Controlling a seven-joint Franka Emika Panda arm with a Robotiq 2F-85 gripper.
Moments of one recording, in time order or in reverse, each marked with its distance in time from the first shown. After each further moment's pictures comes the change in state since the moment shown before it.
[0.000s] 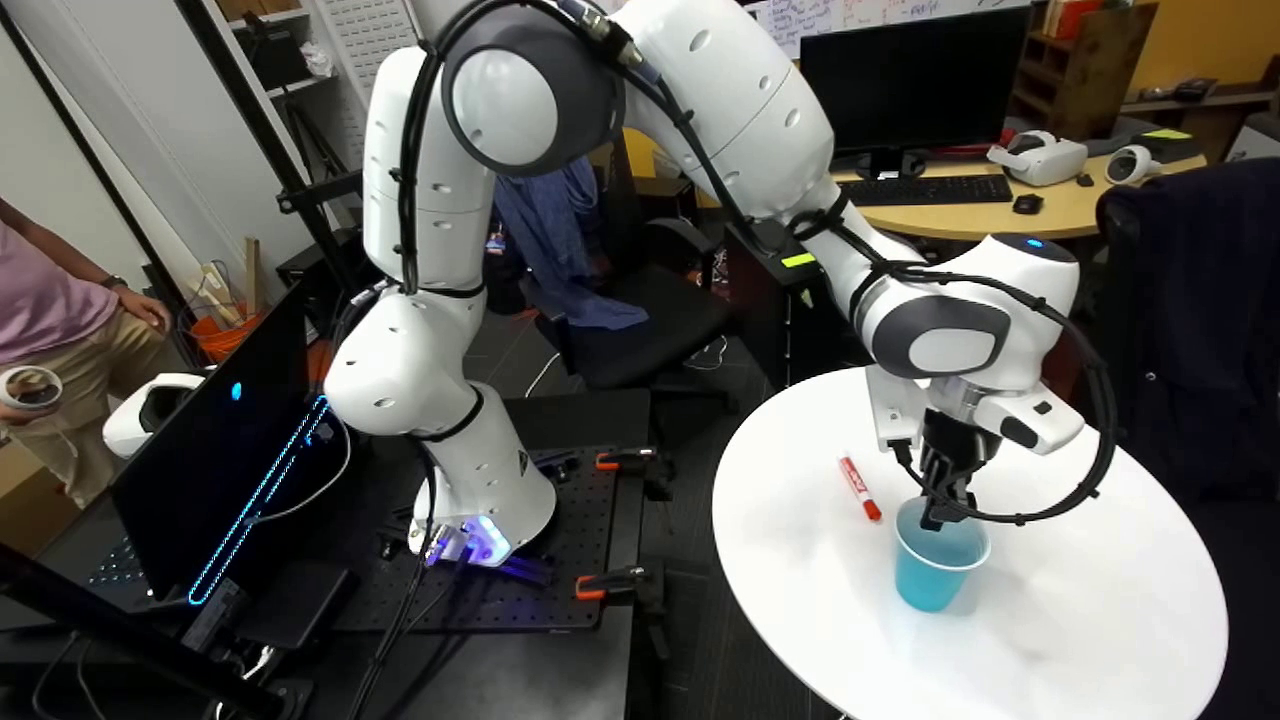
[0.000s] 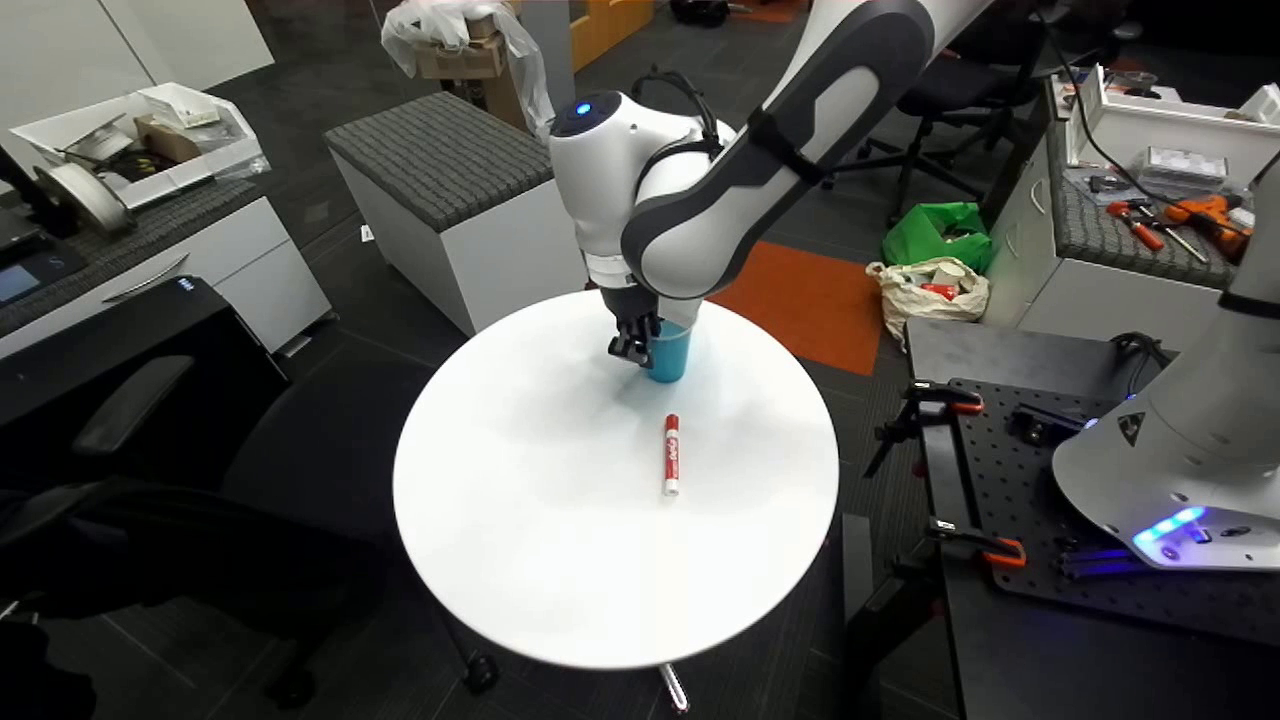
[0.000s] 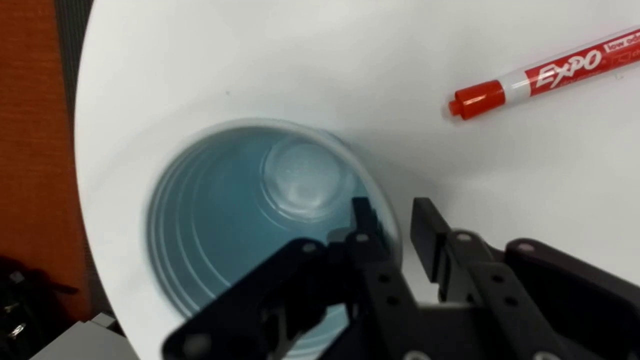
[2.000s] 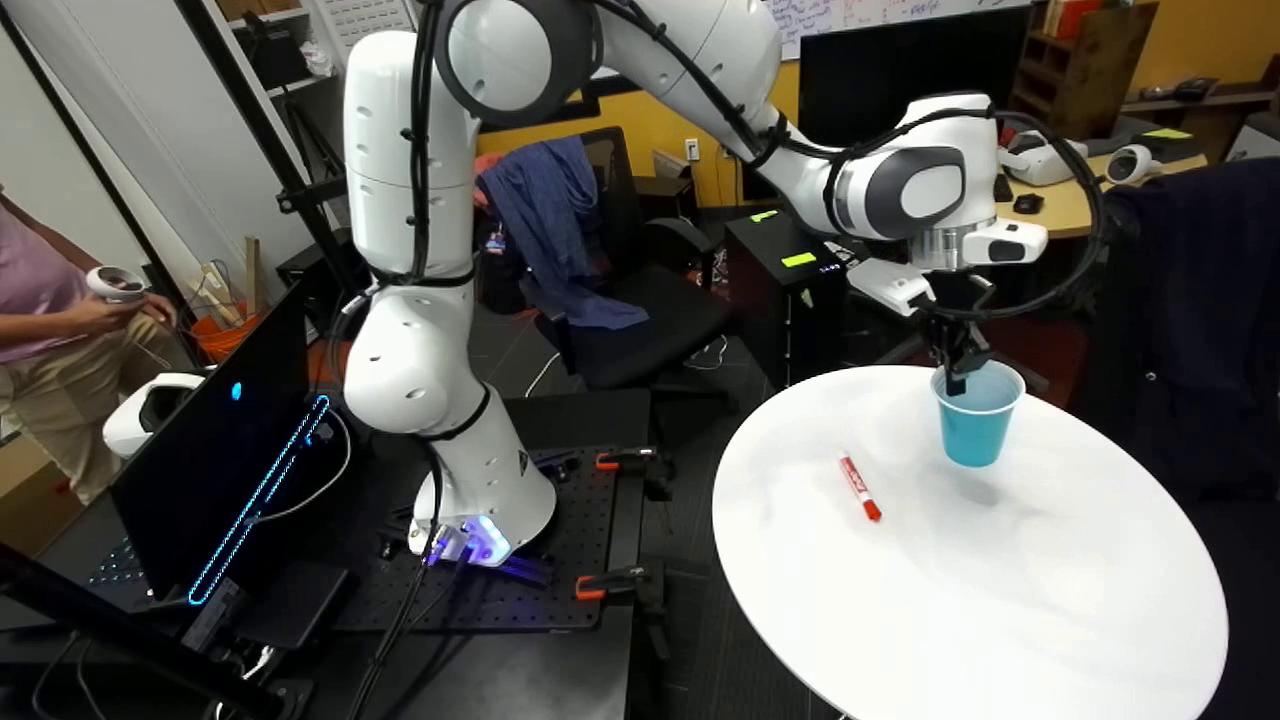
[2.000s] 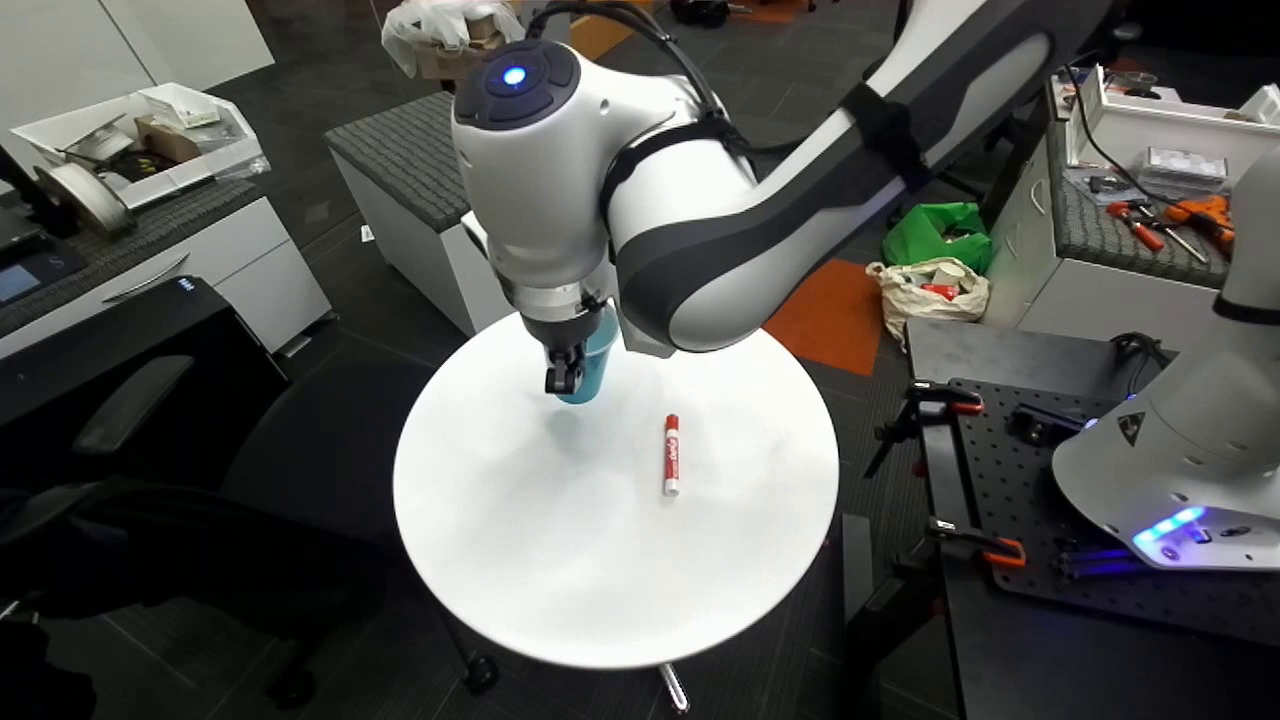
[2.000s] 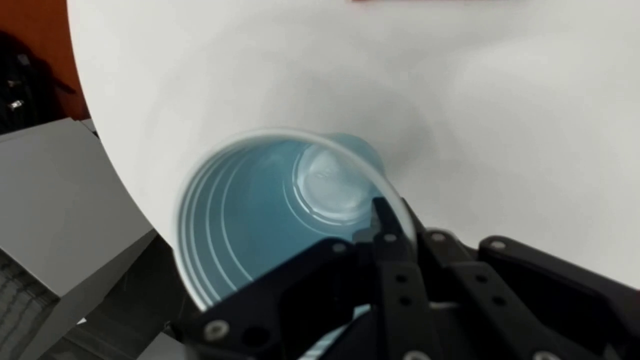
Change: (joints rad) arm 0.238 -0.116 0.008 0.047 -0.217 -0.009 0.025
